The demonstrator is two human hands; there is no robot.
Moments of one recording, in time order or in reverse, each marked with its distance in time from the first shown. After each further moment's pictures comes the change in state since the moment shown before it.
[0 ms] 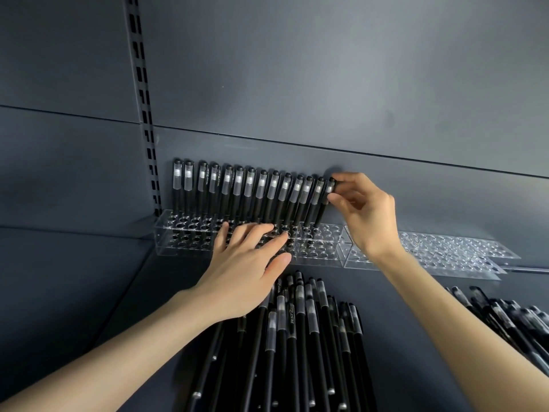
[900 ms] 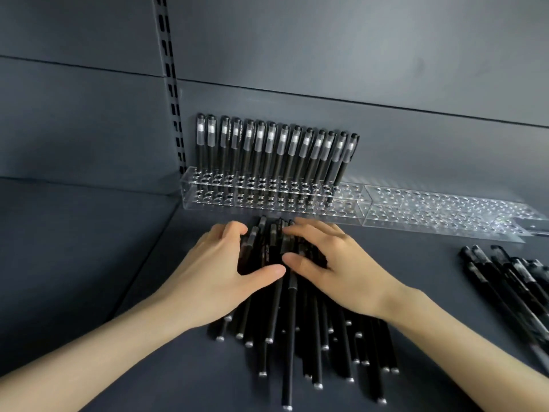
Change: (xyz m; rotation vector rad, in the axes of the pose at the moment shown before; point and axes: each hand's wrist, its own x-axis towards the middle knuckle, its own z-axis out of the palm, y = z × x) left_hand -0.089 0.002 -0.022 -0.263 -0.019 -0.283; right_hand -0.109 -0.058 0.013 -0.272 -0.729 0.006
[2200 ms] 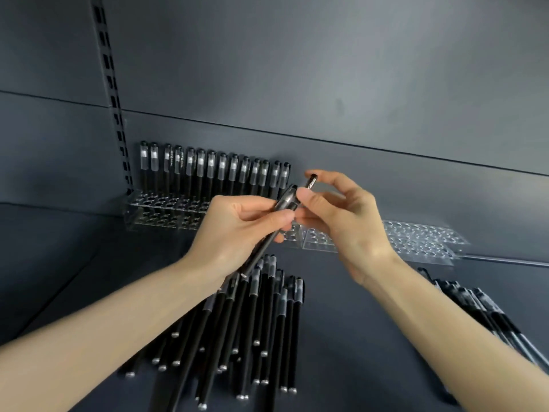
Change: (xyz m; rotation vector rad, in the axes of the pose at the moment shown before) left_hand 0.047 0.106 0.015 -0.947 0.171 0.212; right_hand -0.003 0.027 -0.089 1.036 0.458 0.087
